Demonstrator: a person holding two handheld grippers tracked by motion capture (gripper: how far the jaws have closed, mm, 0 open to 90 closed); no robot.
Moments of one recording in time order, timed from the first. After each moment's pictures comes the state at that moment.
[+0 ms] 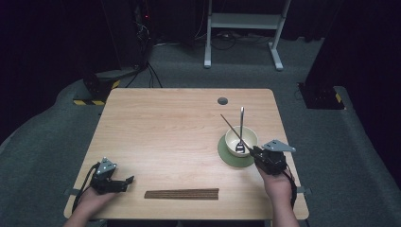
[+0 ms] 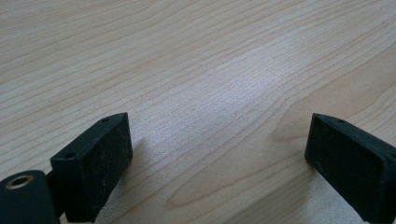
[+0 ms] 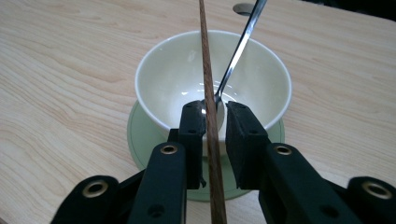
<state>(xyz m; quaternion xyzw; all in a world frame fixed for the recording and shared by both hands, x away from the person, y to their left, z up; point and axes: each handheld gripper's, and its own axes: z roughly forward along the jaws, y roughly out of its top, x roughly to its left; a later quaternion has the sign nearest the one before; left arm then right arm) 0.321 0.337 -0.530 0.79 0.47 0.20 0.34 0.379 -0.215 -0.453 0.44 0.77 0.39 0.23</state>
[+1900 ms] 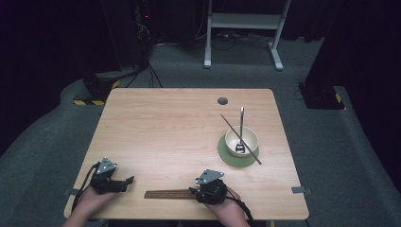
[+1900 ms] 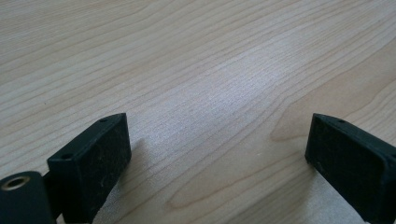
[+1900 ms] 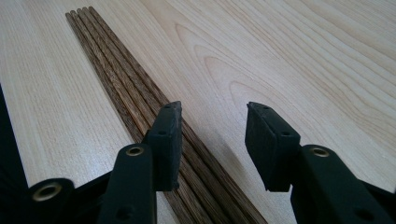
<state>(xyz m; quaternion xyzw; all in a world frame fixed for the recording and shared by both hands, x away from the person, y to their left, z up) 0.322 0.338 -0.530 0.79 0.47 0.19 0.34 0.314 -0.053 -0.506 0.26 0.89 0.37 0.10</state>
